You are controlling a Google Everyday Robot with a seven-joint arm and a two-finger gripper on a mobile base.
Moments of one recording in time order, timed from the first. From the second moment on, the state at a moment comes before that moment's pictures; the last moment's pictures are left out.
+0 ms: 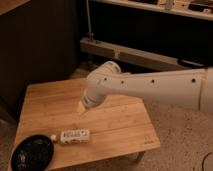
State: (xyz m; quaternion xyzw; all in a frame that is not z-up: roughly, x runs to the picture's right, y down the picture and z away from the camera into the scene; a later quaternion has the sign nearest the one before) arm -0.087 0.083 0.679 -0.31 -0.07 0.43 0.84
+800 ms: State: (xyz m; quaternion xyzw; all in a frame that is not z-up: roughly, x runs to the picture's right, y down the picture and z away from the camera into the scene) arm -0.096 0.076 0.657 -0.29 -0.22 0.29 0.89
